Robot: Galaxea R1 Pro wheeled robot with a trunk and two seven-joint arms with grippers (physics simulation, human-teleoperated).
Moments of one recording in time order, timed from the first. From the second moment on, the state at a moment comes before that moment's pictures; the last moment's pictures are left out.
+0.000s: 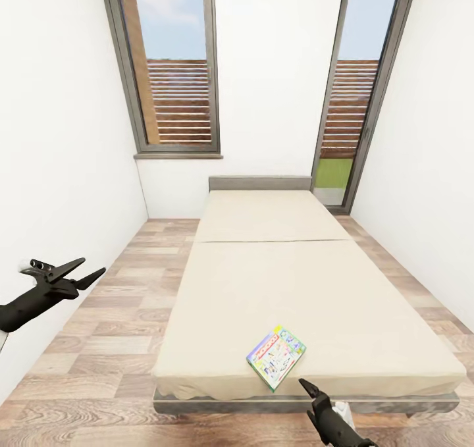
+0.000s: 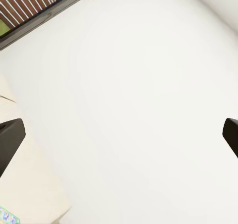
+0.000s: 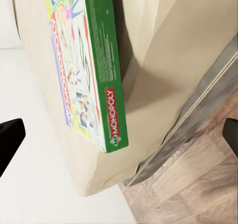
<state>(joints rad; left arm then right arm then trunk) -0.65 0.46 0.43 -0.79 0.45 0.92 -1.57 -0.37 -0.03 -0.35 -0.34 -0.81 0.36 0.58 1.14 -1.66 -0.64</state>
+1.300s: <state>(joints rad) -0.65 0.45 0.44 -0.79 0.45 0.92 -1.57 -0.39 -0.03 -0.27 -0.34 -0.81 0.39 0.57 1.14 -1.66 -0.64</state>
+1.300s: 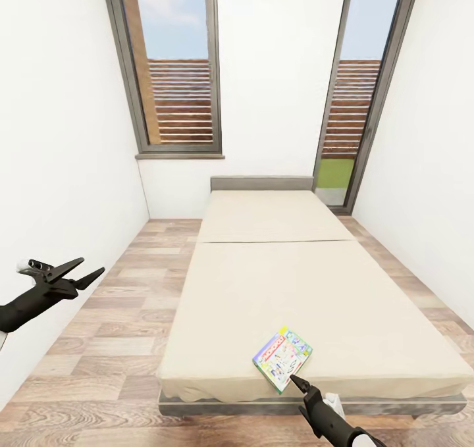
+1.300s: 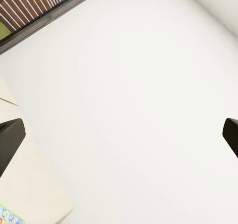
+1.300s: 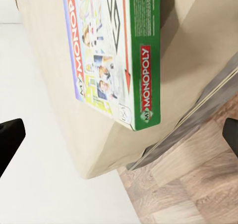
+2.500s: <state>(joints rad) -0.65 0.45 0.44 -0.79 0.45 0.91 -1.57 -0.39 -0.03 -0.27 -0.34 -0.81 0.39 0.57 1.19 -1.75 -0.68</state>
